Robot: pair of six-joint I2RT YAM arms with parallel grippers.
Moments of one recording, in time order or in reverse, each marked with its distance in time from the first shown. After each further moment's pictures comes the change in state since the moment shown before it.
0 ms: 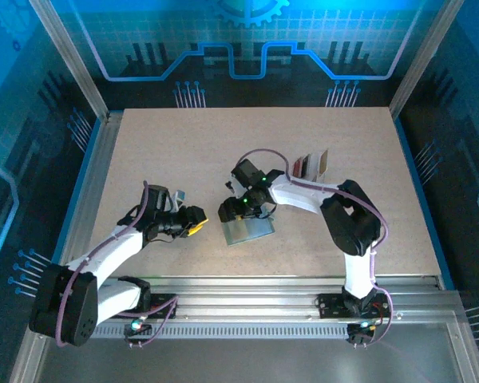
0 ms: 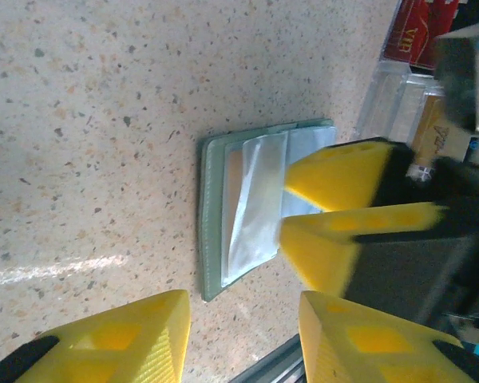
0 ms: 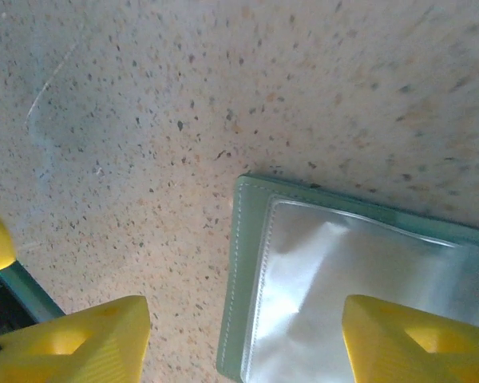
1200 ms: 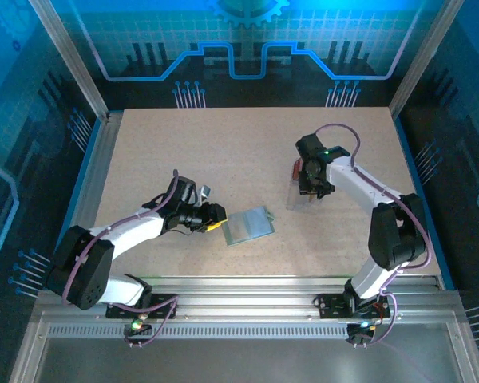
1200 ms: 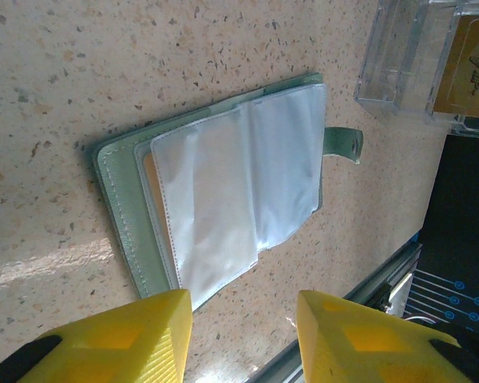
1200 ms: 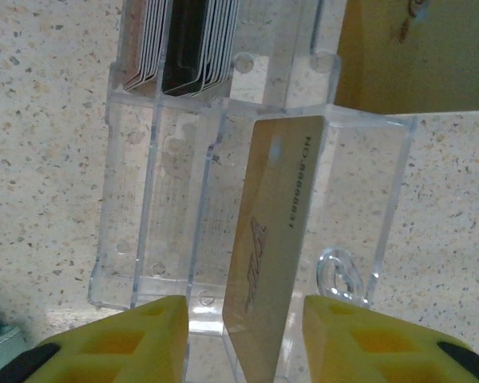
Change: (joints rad) left arm -0.195 0.249 0.150 0.073 -0.043 0.038; right arm -0.403 -0.245 -0.064 -0.356 0.579 -0.101
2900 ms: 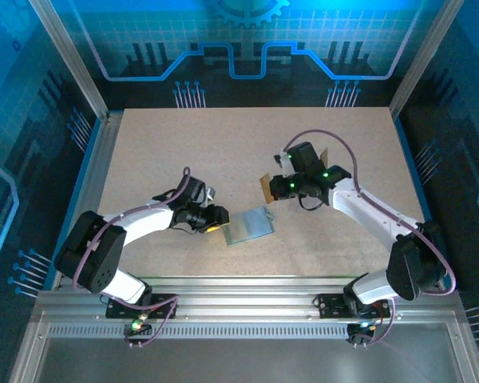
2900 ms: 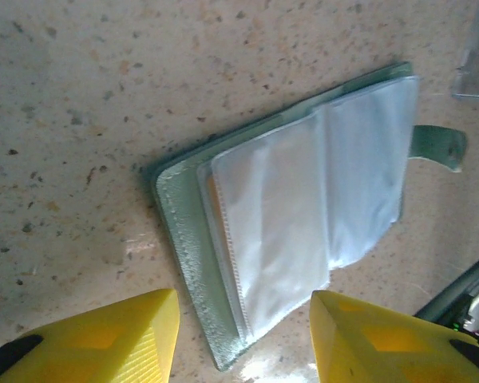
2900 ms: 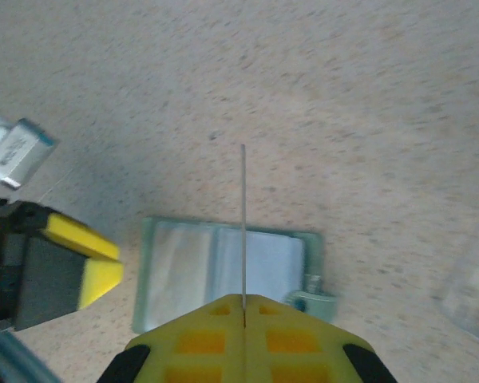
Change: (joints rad) left arm -0.042 0.132 0.091 -0.118 -0.113 0.113; right arm 0.169 -0.218 -0.189 0.391 -0.462 -0.019
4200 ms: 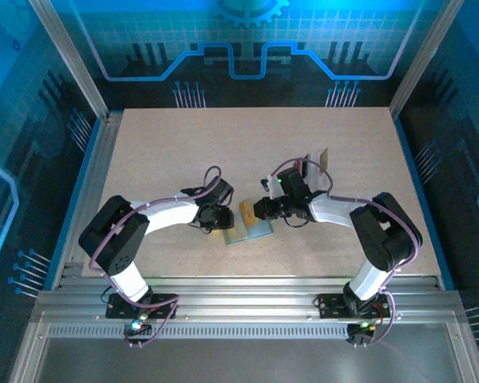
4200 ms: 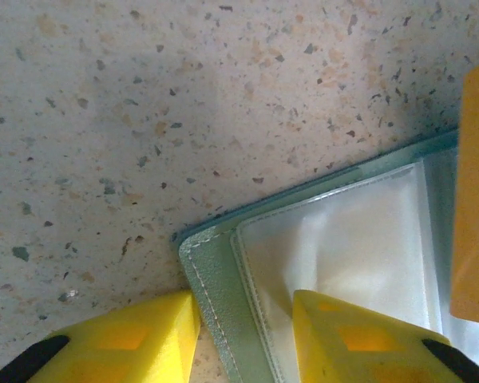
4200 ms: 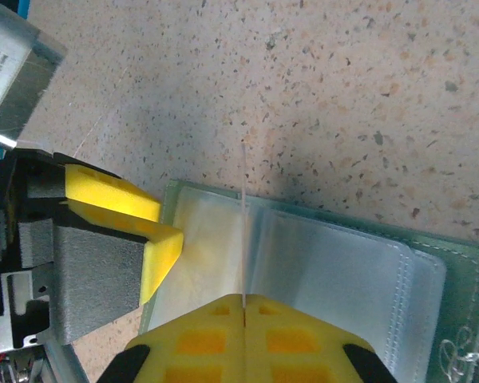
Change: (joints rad) left arm -0.182 0.175 0.189 -0.174 -0.400 0.017; right arm 0.015 0.238 -0.280 0.554 -0.291 0.119
